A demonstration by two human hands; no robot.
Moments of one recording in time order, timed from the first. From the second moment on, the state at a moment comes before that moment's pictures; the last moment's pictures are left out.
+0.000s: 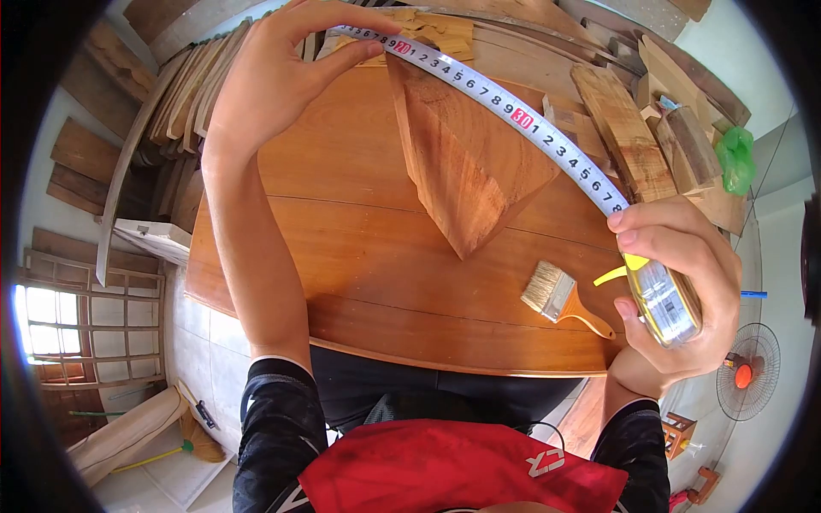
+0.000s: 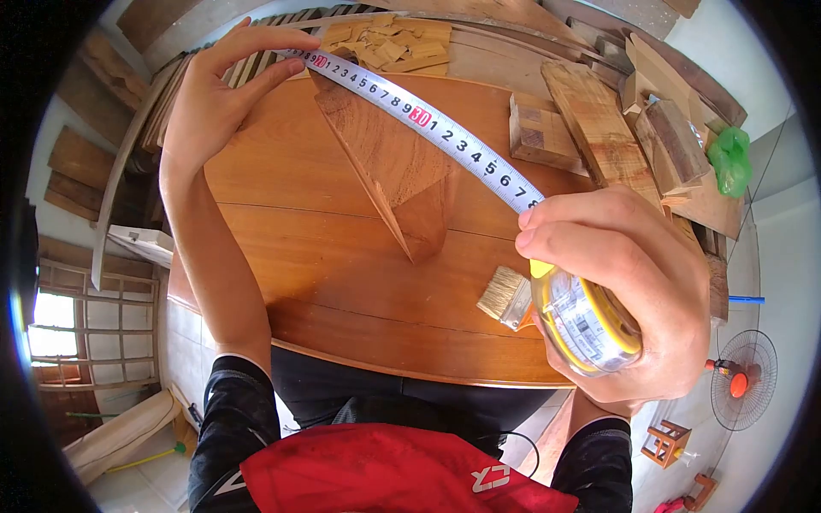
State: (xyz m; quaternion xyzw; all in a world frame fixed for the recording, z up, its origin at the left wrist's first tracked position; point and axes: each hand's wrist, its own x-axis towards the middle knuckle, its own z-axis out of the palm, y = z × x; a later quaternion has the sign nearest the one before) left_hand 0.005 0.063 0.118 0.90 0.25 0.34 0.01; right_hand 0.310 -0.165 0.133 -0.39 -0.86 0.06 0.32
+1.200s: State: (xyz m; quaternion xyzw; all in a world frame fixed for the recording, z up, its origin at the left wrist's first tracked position) left_hand 0.010 0.050 0.118 0.85 0.34 0.35 0.17; right_hand 0.313 -0.163 0.132 -0.36 -0.87 0.08 0.32
